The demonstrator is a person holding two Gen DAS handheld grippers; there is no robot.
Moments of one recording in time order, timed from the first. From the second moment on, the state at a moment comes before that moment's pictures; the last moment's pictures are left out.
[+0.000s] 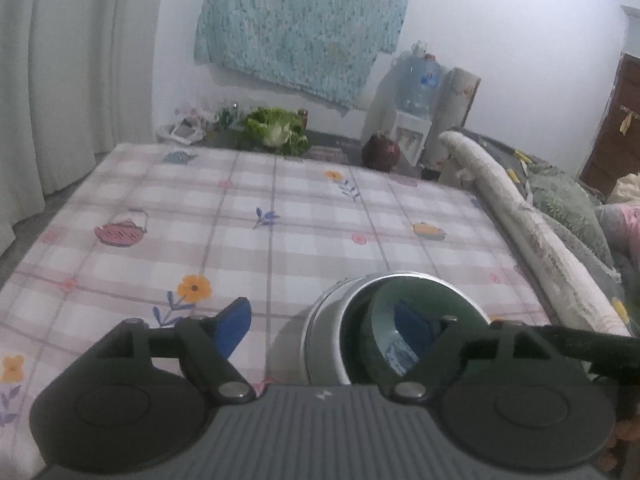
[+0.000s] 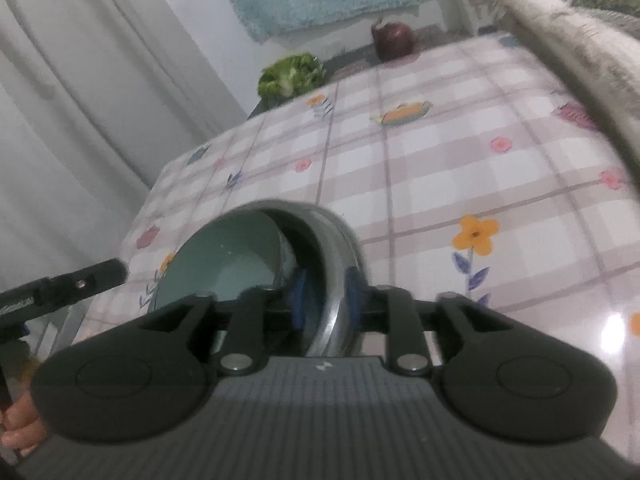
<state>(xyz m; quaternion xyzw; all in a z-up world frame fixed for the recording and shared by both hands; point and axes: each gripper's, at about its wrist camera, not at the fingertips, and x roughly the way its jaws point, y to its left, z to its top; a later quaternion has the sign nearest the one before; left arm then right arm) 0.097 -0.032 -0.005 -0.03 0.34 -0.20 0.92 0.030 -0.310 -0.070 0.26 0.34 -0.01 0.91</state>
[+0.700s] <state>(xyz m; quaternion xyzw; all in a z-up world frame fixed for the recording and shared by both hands) 0.012 -0.017 0.024 0.05 0.32 -0.19 0.93 -0.110 -0.249 0.007 0.09 0.28 -0.10 0.95</state>
